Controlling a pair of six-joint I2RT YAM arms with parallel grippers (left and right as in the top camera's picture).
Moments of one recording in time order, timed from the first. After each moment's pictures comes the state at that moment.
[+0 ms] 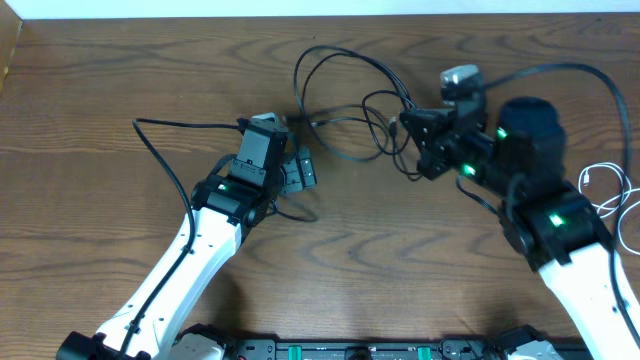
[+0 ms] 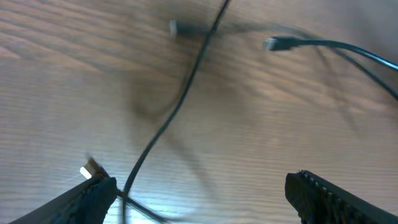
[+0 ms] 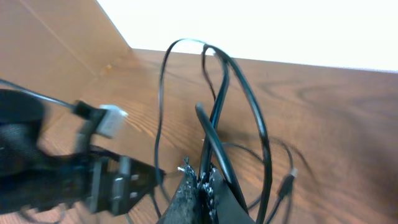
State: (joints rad) left arm -0.39 1.34 0.93 -0.53 -0.05 -0.56; right arm 0.35 1.12 1.07 -0.33 -0.39 0.23
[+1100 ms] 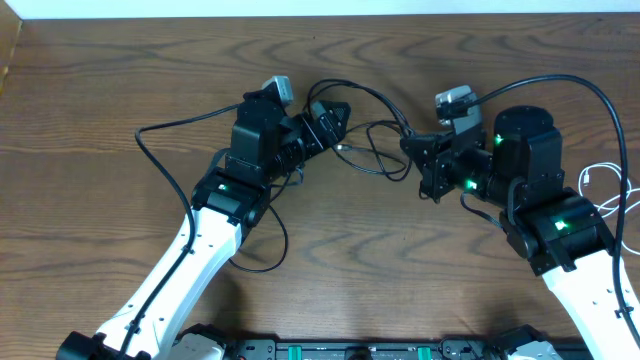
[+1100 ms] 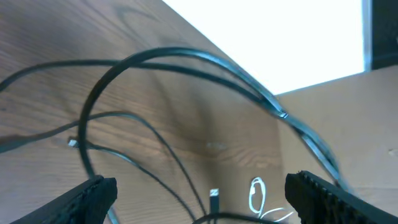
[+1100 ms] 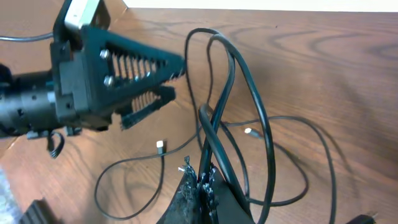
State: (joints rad) left arm -0.40 1.34 0.93 -0.05 0.28 -0.97; right arm 0.35 1.11 1.07 -0.51 -0.45 0.21
